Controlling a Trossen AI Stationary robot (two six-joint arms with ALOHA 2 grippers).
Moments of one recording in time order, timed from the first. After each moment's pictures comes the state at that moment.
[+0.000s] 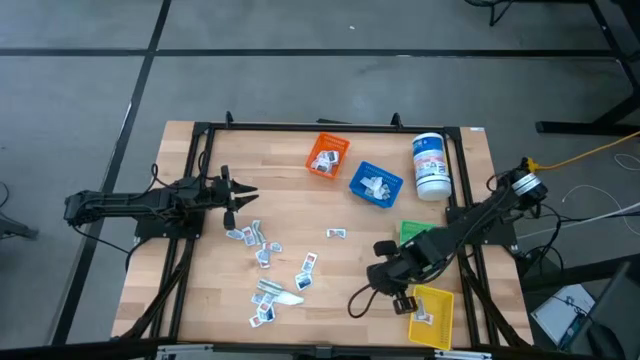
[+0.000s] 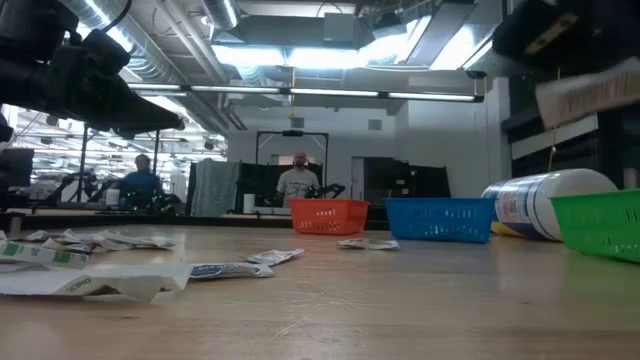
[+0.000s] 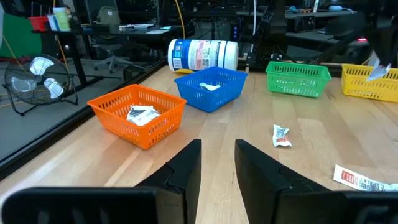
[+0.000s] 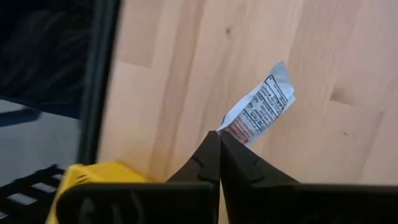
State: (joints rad) left arm 0.11 0.18 0.01 0.03 -0.16 -0.03; right arm 0.55 1.58 1.24 -0.83 -0.08 0.36
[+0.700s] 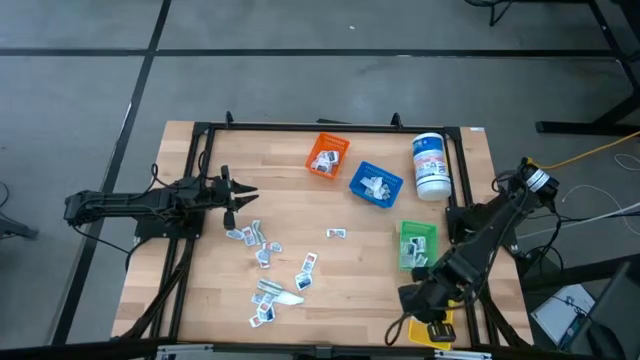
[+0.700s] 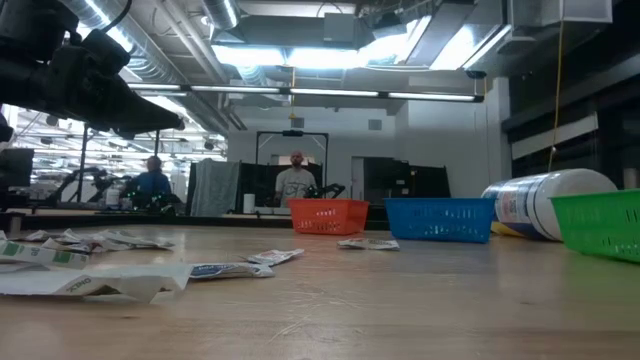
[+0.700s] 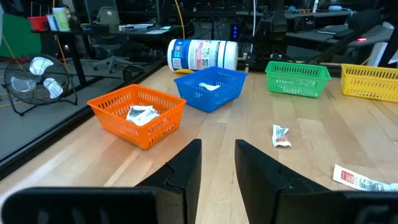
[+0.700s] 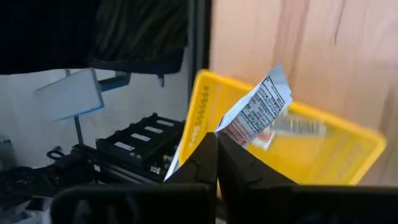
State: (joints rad) left arm 0.11 0.18 0.01 0.03 -0.16 -0.03; right arm 0.79 1.49 1.20 -0.85 -0.31 0.83
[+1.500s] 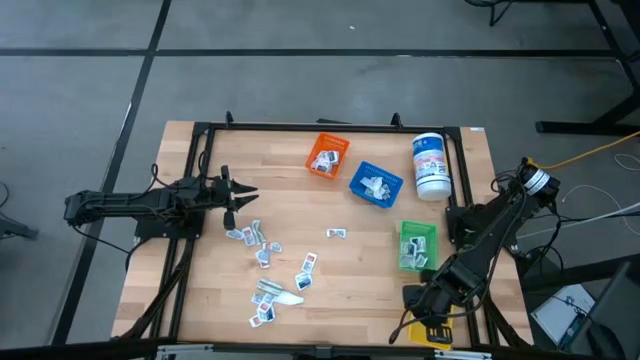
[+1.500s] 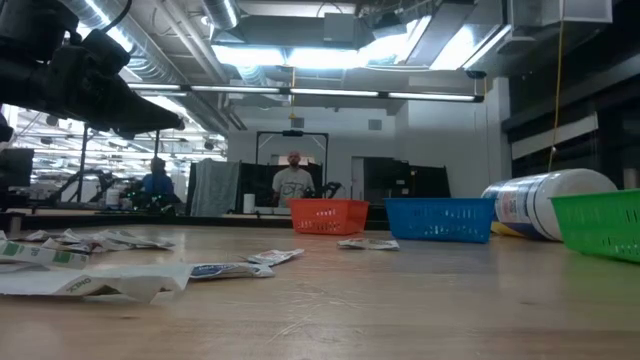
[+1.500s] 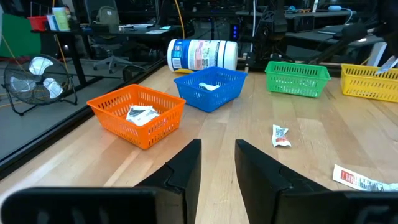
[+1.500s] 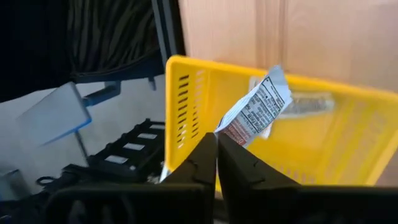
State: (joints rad) left arm 0.11 0.18 0.01 0.03 -0.16 -0.03; right arm 0.84 1.49 1.09 -0.76 -0.28 1.02
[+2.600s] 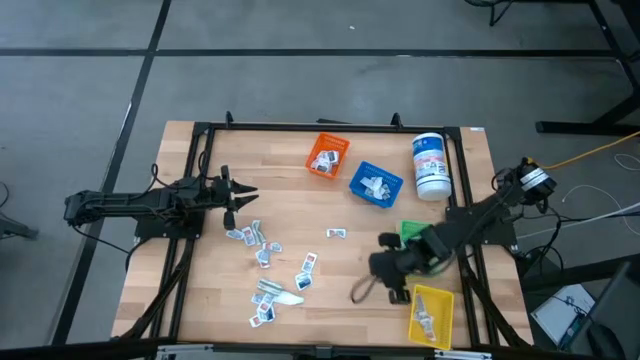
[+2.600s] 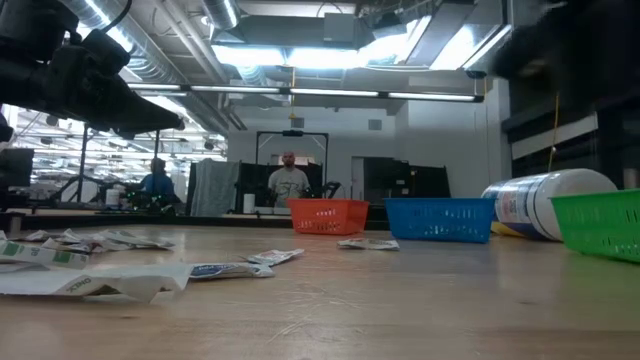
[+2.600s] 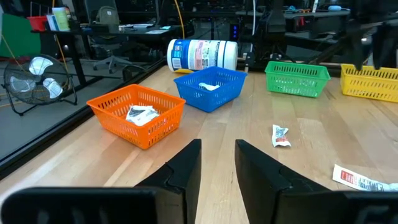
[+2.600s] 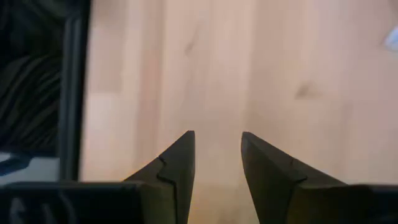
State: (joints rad) left arm 0.11 0.18 0.01 0.03 -0.16 -0.03; right arm 0.53 1.49 1.09 -0.68 0.04 0.47
